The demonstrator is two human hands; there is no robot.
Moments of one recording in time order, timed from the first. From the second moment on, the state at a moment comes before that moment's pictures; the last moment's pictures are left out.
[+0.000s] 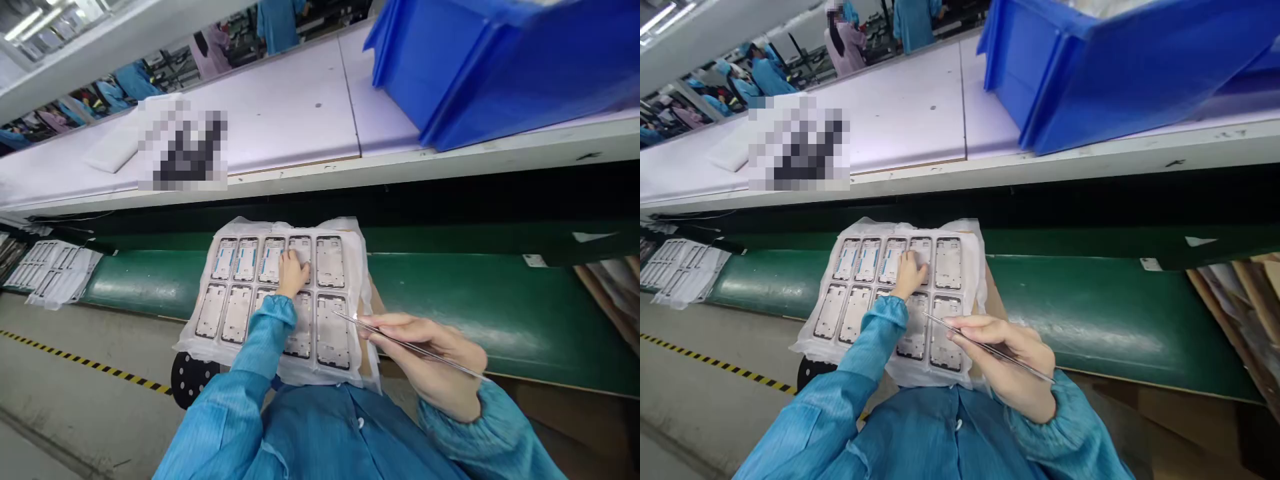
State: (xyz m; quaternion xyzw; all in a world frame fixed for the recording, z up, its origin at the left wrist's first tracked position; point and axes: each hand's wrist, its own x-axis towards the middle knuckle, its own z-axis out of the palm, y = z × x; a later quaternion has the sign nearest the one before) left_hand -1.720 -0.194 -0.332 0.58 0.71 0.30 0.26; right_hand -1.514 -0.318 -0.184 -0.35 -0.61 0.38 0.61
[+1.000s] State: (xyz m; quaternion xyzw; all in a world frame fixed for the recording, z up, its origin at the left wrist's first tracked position) left_hand -1.760 -0.172 -0.364 0.67 0.67 0.27 0.17; right_hand -1.554 -0.088 -0.343 -0.40 -0.58 0.56 0.44
